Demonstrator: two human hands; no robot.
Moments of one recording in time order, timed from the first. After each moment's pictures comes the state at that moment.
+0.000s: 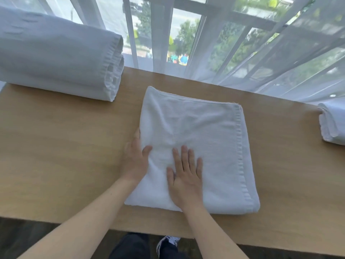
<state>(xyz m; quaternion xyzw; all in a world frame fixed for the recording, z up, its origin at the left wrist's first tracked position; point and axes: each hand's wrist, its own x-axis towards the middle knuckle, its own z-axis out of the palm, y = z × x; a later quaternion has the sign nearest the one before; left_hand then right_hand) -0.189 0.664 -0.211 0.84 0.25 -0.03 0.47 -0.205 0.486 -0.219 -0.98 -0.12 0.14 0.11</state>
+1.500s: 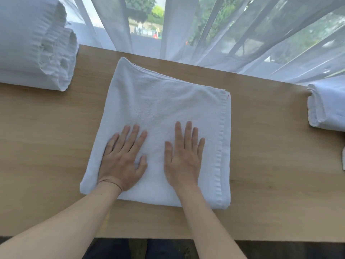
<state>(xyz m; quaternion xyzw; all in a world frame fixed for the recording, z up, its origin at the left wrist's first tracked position) -0.180 0.614 -0.236 0.99 -0.03 0.03 0.11 -0.143 0.432 -0.210 -0.98 -0.03 0.07 0.18</state>
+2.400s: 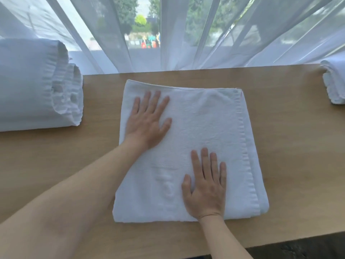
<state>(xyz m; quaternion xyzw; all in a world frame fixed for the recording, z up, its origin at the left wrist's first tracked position) -0.015 0.647 -0.228 0.99 -0.11 -0.08 0.06 -0.194 0.454 -0.234 -0.99 0.02 0.02 0.12</state>
